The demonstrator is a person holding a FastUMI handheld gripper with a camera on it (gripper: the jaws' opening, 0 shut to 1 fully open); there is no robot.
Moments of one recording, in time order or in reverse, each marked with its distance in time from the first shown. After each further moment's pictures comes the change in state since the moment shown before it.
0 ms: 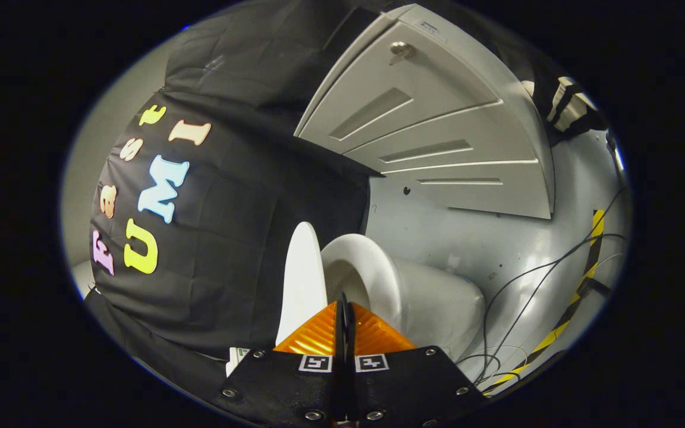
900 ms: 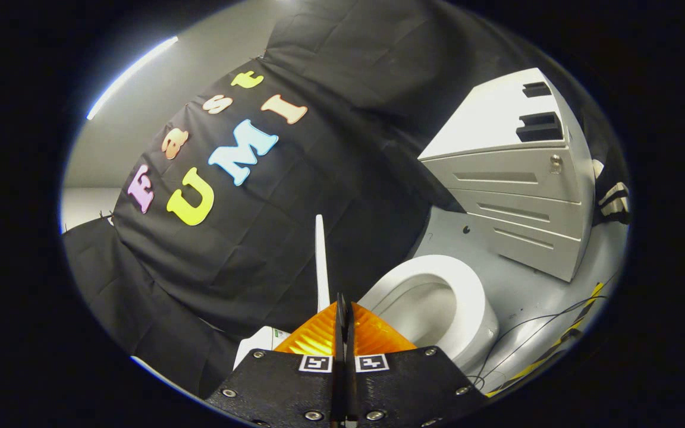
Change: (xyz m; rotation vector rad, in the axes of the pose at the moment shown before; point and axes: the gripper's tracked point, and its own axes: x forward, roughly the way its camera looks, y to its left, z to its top) arm -0.066 0.168 -0.021 -0.347 -0.073 0.177
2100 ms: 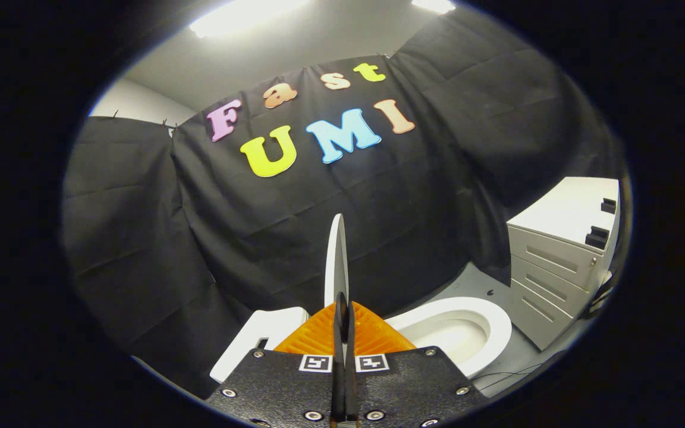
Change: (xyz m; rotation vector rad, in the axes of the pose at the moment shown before) arm -0.017 0.178 -0.052 -0.476 -0.076 0.151
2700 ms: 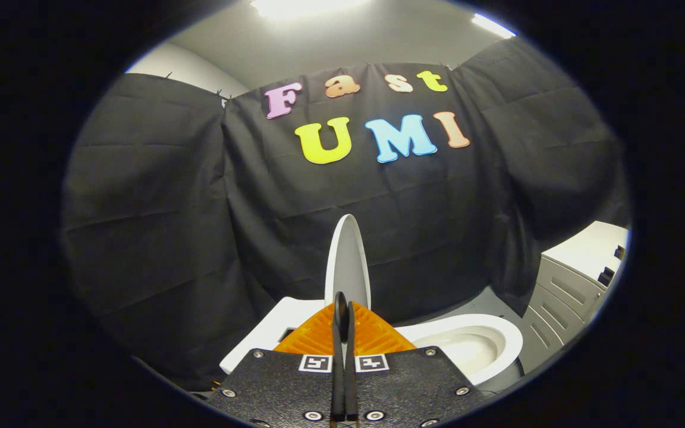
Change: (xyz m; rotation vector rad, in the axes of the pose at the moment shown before) arm 0.003 0.097 -0.023 -0.215 0.004 0.135
